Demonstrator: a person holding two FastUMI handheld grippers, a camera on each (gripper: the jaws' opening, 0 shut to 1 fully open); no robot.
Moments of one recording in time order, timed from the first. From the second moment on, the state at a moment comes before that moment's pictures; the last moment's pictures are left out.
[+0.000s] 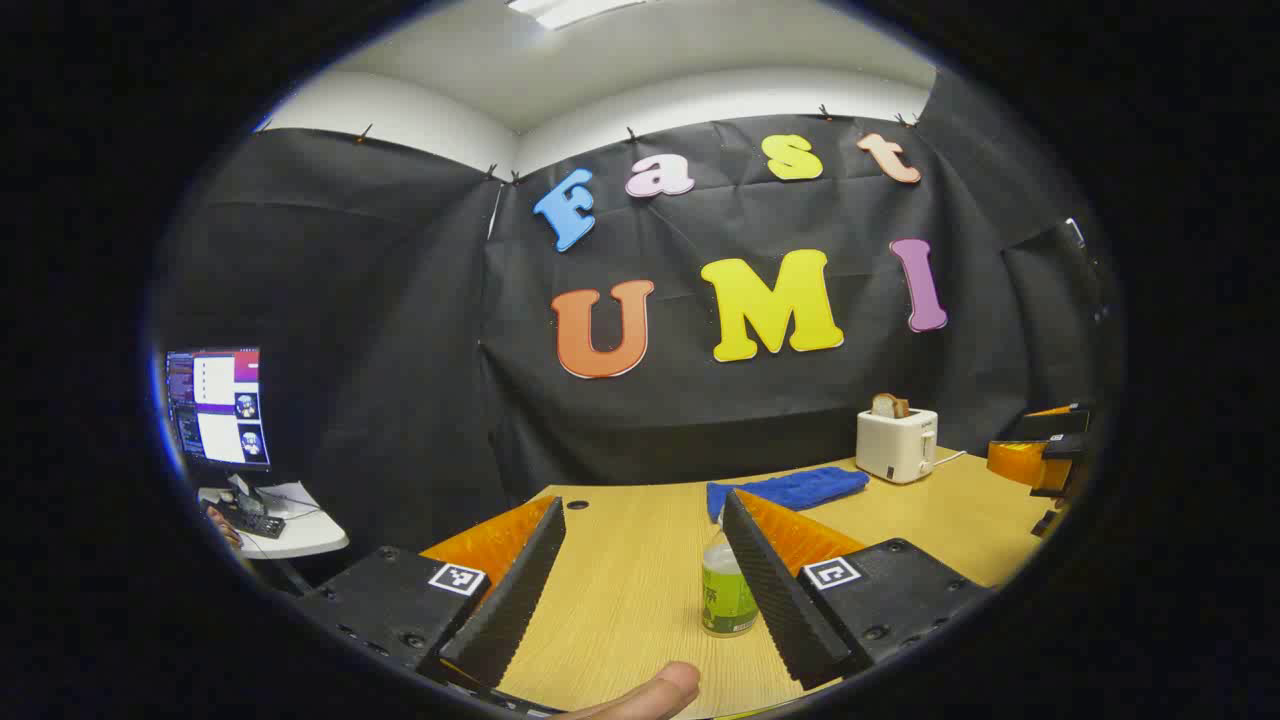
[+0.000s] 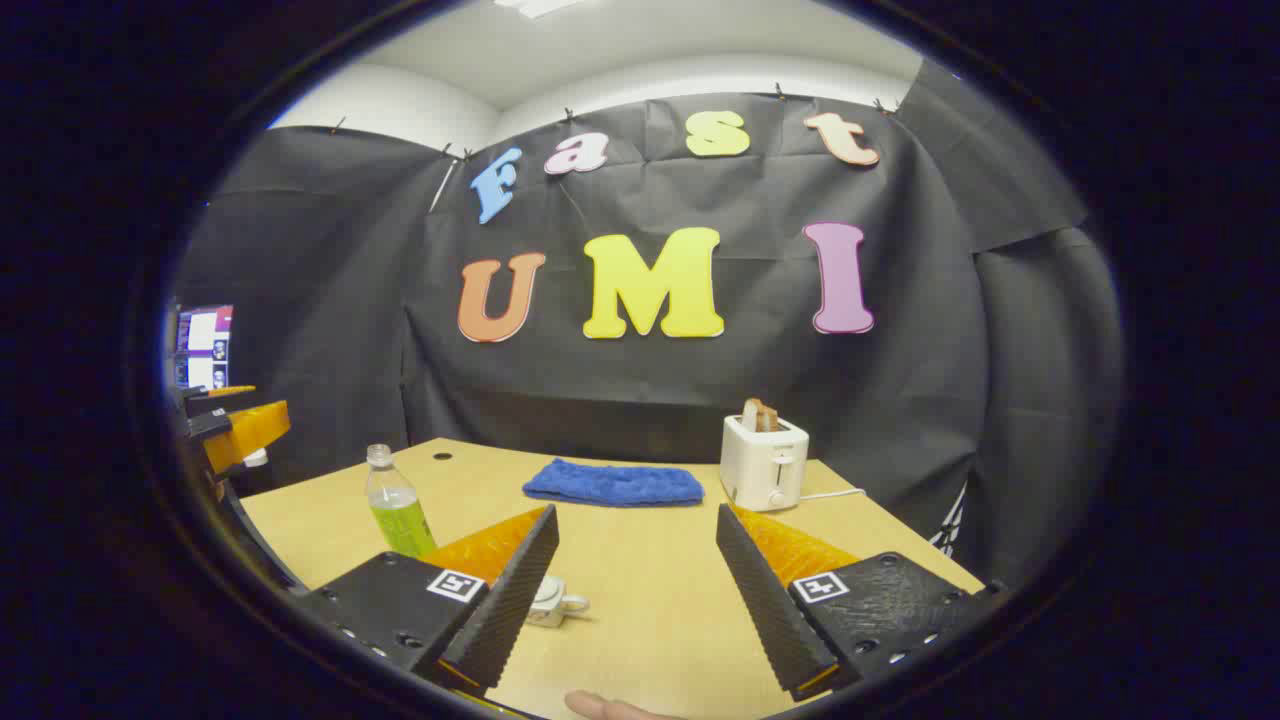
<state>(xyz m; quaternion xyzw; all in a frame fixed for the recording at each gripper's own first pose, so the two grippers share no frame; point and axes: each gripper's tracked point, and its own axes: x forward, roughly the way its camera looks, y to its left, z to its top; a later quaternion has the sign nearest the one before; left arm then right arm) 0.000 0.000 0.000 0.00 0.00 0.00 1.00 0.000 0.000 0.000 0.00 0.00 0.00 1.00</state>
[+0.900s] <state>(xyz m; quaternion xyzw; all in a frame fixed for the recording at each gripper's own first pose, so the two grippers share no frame) 0.015 -0.013 -0.027 -0.01 0.04 -0.02 1.00 0.014 0.017 -0.014 0.00 0.01 0.03 1.00</state>
